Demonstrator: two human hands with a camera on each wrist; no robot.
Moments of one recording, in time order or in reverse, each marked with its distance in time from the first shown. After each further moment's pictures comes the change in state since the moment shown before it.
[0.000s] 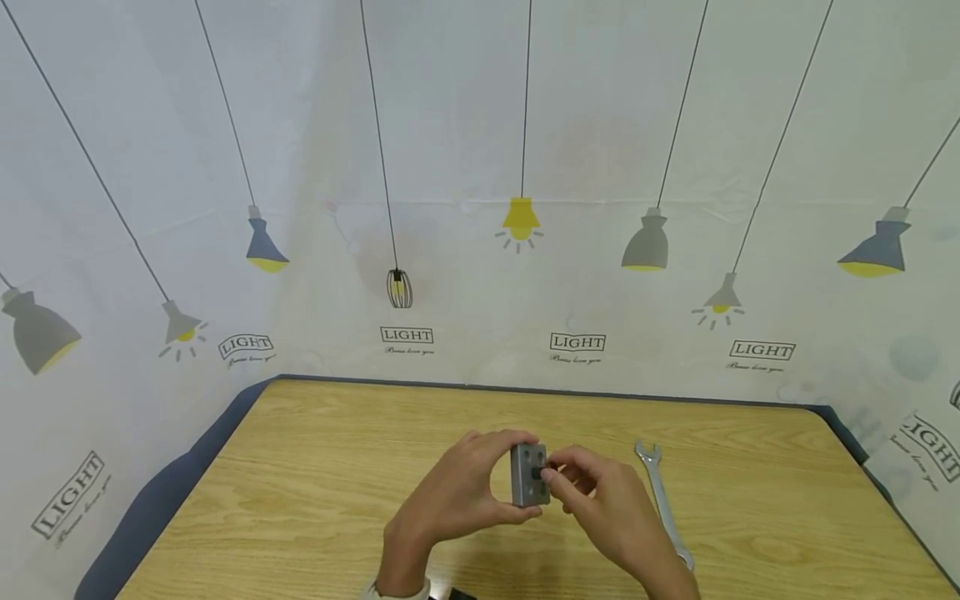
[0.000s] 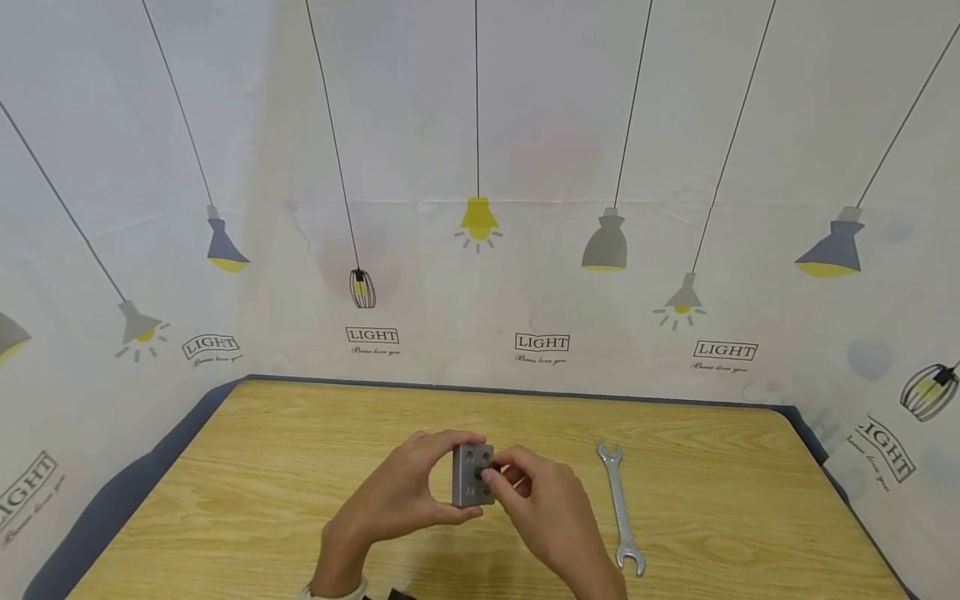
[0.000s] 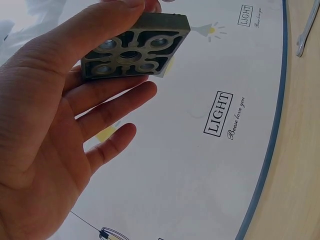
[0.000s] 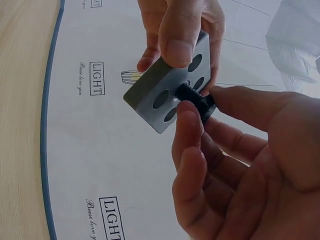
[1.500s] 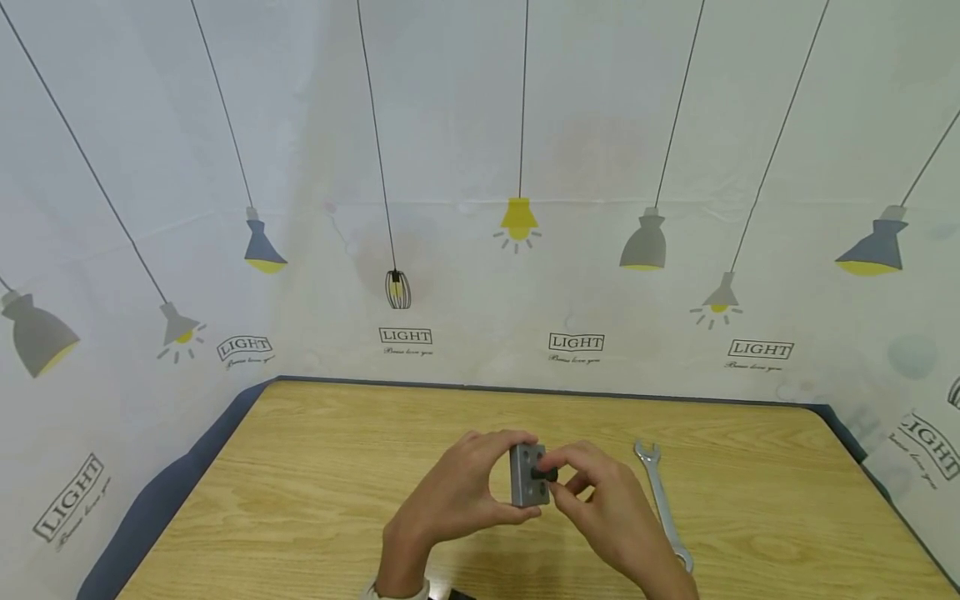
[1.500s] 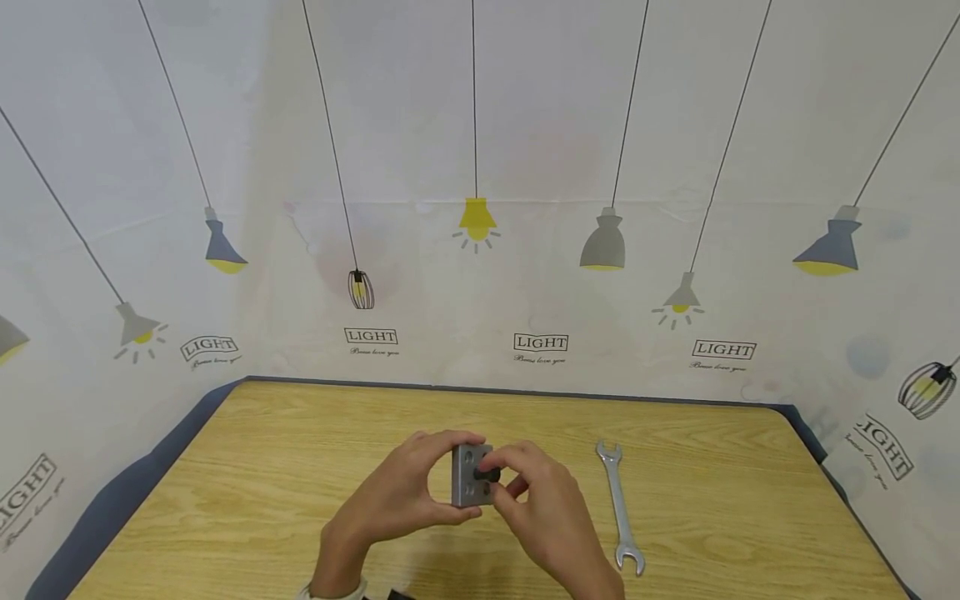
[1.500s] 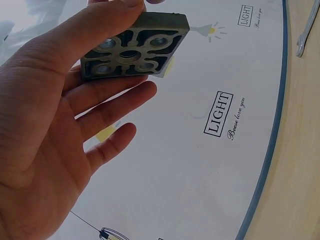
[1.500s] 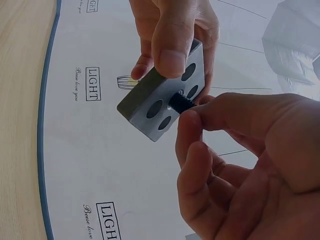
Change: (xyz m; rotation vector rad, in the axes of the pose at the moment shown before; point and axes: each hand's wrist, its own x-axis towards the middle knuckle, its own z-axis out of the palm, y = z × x) left_hand 0.000 0.000 0.000 -0.024 -0.003 -0.008; right_hand -0.005 -0.002 -0.001 -0.018 0.030 -0.151
